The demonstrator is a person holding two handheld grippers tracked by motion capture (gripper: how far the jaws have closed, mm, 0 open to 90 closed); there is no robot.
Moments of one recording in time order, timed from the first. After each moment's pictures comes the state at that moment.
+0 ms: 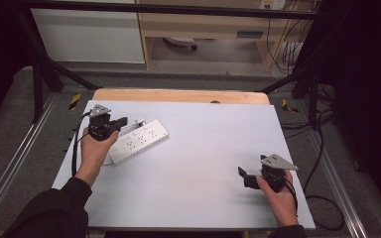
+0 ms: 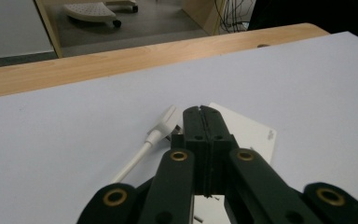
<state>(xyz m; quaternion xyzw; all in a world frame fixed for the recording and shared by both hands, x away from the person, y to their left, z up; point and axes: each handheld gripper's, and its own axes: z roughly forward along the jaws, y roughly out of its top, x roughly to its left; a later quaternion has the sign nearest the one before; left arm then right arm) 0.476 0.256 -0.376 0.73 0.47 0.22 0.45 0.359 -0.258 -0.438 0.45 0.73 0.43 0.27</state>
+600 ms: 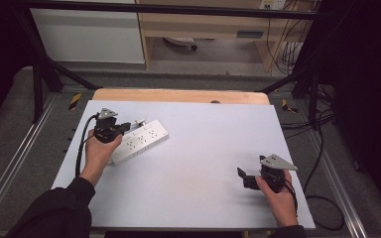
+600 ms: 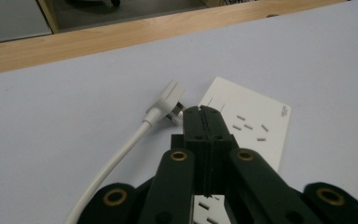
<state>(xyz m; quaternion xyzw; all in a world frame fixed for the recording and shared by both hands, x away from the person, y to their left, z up) 0.482 0.249 -0.394 0.75 0.47 0.21 0.41 0.358 -0.257 -0.438 0.44 0.74 0.43 0.27</state>
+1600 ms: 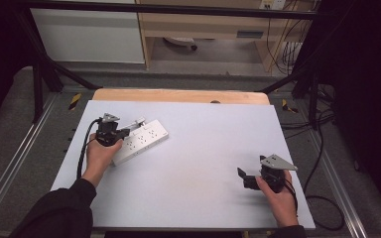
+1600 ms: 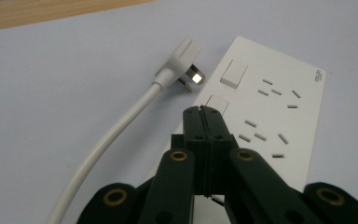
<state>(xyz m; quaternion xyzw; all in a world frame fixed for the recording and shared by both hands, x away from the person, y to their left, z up) 0.487 0.252 -0.418 0.76 0.49 0.20 0.38 0.358 -0.257 -0.438 0.44 0.74 0.43 0.27</state>
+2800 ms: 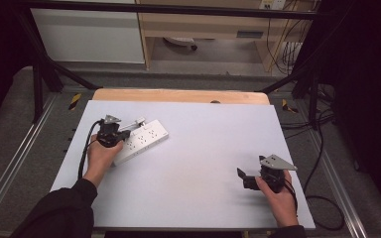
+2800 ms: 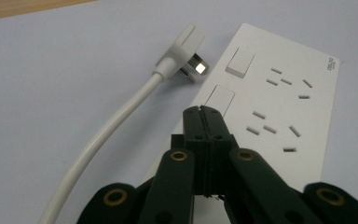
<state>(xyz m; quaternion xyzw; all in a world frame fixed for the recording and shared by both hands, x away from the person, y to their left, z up) 0.490 0.251 -0.426 0.77 0.48 0.20 0.37 0.357 -0.256 -0.438 0.44 0.74 0.44 0.26</state>
